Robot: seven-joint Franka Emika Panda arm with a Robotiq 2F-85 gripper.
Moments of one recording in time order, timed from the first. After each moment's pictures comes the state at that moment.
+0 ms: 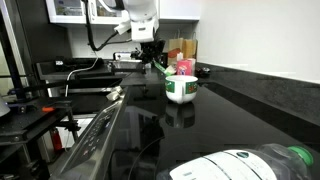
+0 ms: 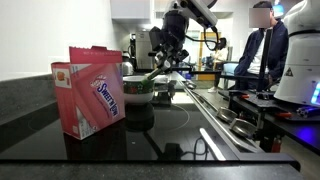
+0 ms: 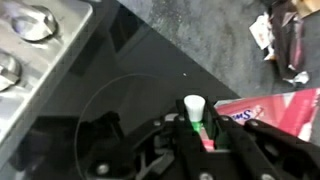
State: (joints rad) arm -0.27 0.19 0.40 -2.31 1.18 2.51 0.12
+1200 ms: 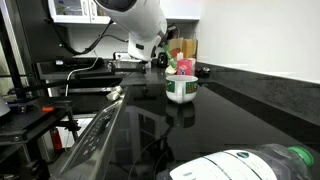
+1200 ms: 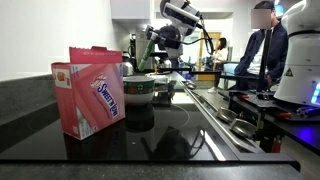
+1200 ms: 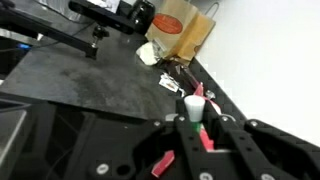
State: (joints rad) arm -0.18 0.31 -0.06 -2.23 1.58 1.78 0.11
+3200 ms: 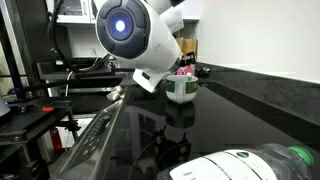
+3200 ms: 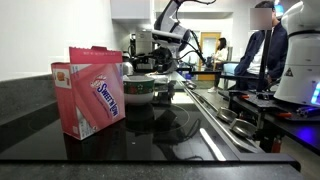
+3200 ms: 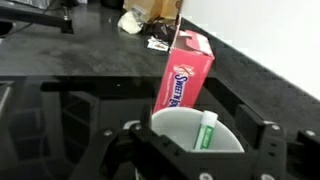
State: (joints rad) arm -0.18 0.54 -0.13 -2.08 1.62 1.81 0.28
